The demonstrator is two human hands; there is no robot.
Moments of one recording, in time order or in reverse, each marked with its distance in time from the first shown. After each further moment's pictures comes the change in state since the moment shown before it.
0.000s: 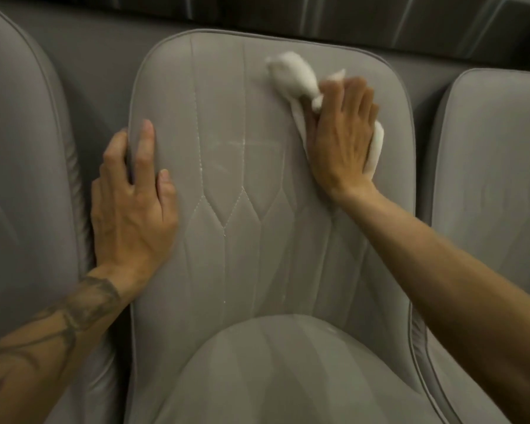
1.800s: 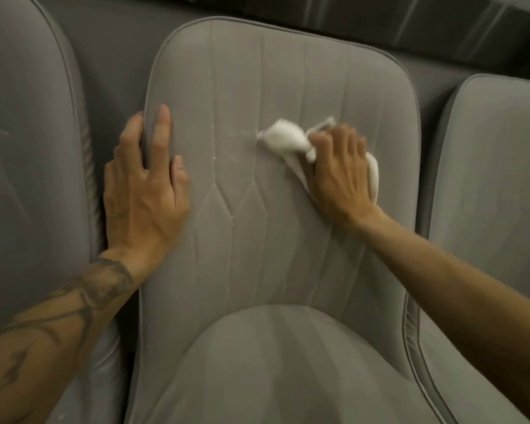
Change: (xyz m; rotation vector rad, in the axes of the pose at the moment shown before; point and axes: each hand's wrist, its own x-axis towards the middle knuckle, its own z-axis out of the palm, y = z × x) left_hand 0.001 -0.006 0.006 0.007 0.028 0.026; right_hand -0.049 0.006 -0.019 0.099 -0.233 -0.311
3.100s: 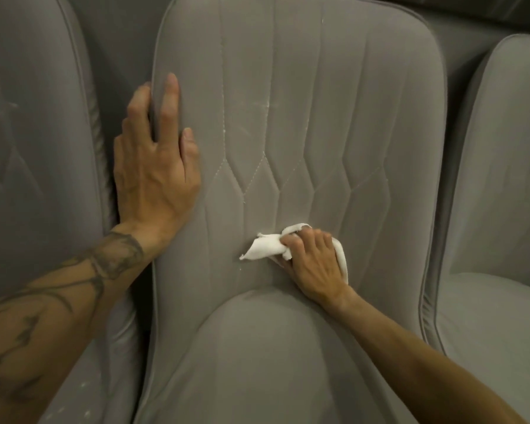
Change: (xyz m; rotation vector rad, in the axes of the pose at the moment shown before) left_hand 0.000 0.004 -0.002 0.020 -0.006 -0.023; right_hand -0.171 -0.093 0.029 0.196 -0.185 0.028
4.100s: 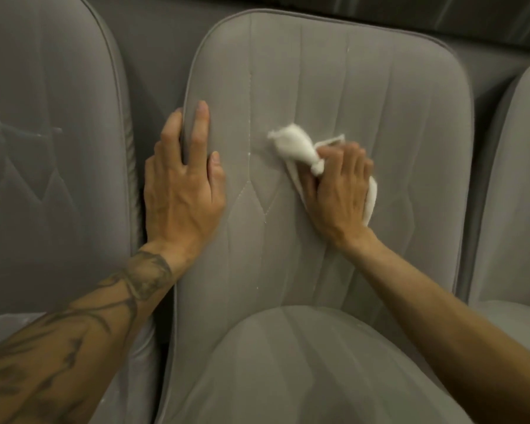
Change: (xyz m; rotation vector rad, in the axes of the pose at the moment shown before) left_hand 0.001 0.001 -0.002 0.040 0.000 0.012; right_hand 0.157 0.017 -0.036 -0.049 0.368 0.191
